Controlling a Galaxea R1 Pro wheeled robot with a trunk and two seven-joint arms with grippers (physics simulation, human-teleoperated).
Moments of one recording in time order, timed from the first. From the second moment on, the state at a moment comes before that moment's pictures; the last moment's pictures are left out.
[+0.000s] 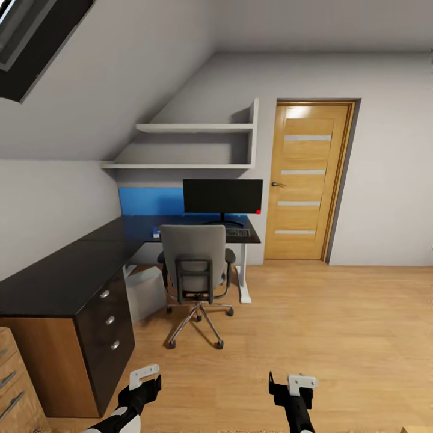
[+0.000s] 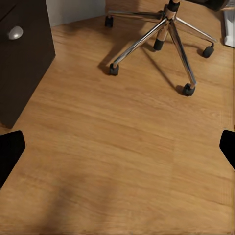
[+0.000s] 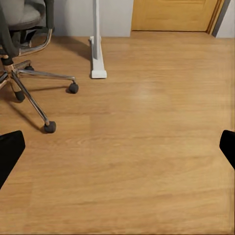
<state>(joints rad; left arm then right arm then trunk) -0.58 -0.03 -0.01 -0.02 0.25 -0.32 0.07 -0.53 0.07 0.49 0.02 -0.43 -0.66 -0.23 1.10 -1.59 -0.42</state>
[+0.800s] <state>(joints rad) -0.51 -0.03 -0.01 -0.02 0.25 -0.32 0.09 -0.45 0.03 0.49 0.02 -0.43 -0.65 -0.23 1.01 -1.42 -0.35</state>
